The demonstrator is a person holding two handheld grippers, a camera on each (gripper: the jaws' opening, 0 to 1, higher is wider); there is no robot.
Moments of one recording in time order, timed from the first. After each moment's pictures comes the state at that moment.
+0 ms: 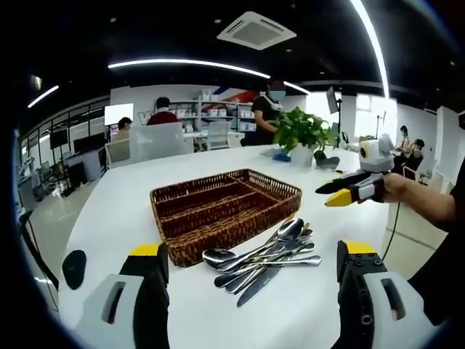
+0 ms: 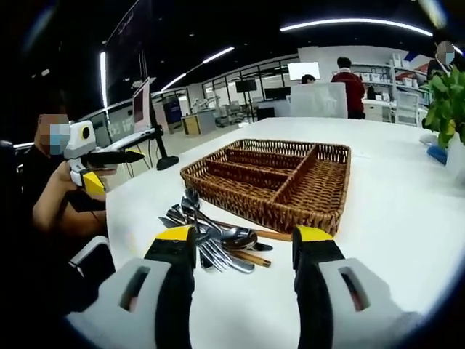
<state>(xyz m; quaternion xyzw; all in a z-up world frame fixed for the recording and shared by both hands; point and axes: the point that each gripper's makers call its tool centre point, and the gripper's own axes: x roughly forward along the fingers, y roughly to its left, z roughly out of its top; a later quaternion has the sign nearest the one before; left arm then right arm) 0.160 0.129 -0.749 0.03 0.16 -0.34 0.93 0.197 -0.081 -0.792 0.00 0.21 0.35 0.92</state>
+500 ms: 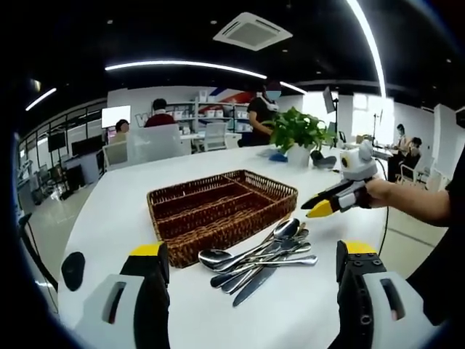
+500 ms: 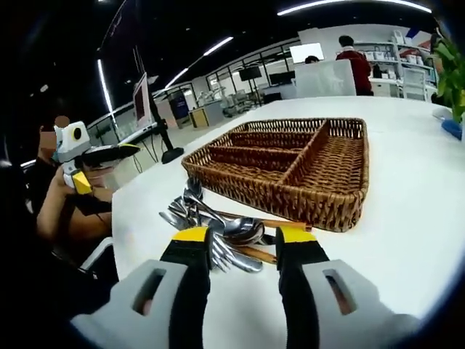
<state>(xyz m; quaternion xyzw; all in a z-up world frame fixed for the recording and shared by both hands) 0.153 0.125 -0.747 0.03 0.15 -0.35 0.93 0.209 -0.063 -0.827 0.04 0.25 0.37 0.89</state>
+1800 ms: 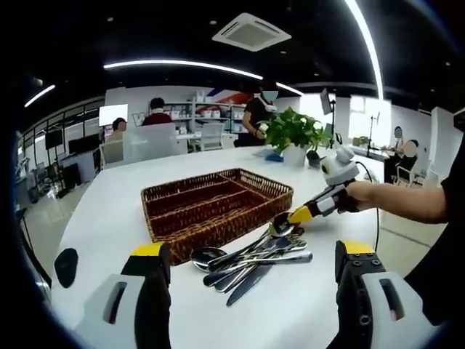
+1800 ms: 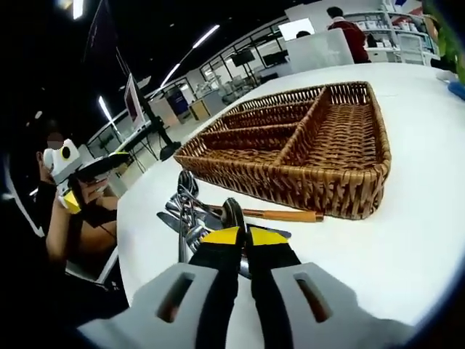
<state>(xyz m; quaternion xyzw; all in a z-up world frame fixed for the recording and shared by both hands) 0.152 0.118 -0.758 0.03 0.15 -0.36 0.92 0.216 -0.050 -0.852 0.09 0.31 0.38 0.86</state>
